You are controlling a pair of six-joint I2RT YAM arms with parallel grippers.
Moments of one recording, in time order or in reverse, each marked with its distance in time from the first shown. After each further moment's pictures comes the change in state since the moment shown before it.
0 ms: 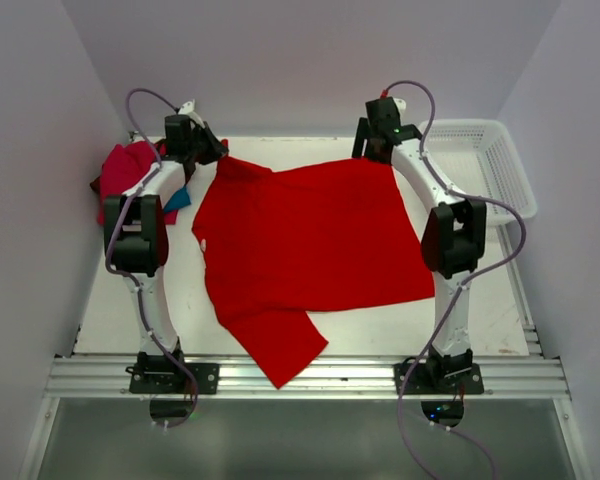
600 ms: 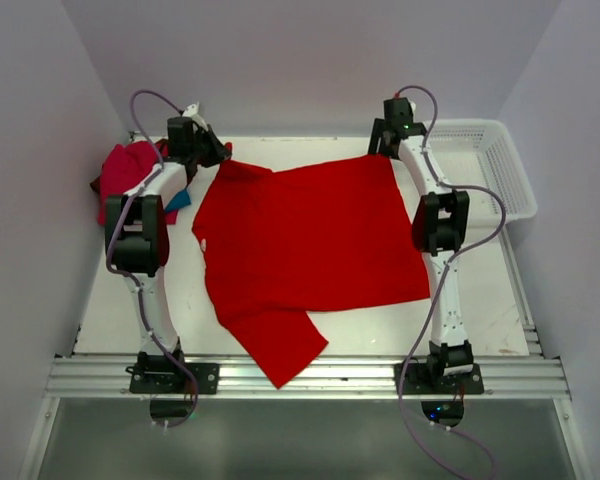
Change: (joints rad) left arm -0.009 -0.001 -0.016 -0.003 0.023 0.016; right arm -0.138 0.454 0.502 -0.073 -0.080 -0.101
